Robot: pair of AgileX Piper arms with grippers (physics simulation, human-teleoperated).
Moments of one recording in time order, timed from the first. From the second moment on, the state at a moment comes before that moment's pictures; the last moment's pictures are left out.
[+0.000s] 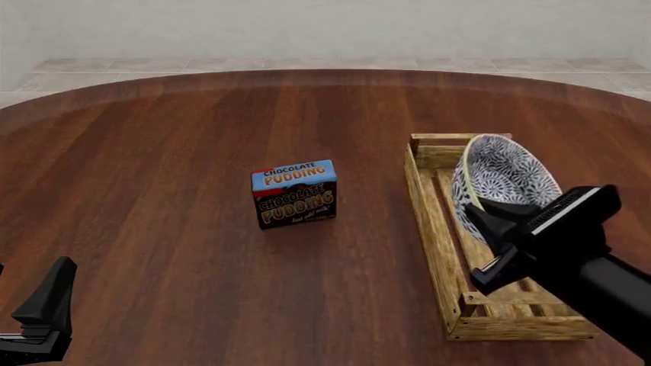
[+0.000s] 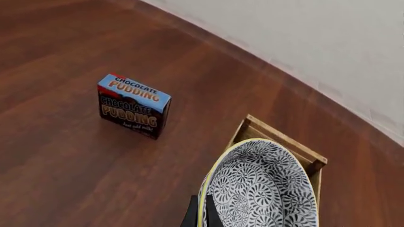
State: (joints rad) left arm 0.00 0.00 0.00 0.00 0.00; right arm 0.42 0.86 -0.33 -0.19 -0.32
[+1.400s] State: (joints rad) left arm 0.00 0.00 0.00 0.00 0.00; right arm 0.35 1.13 -0.30 -0.42 -0.31
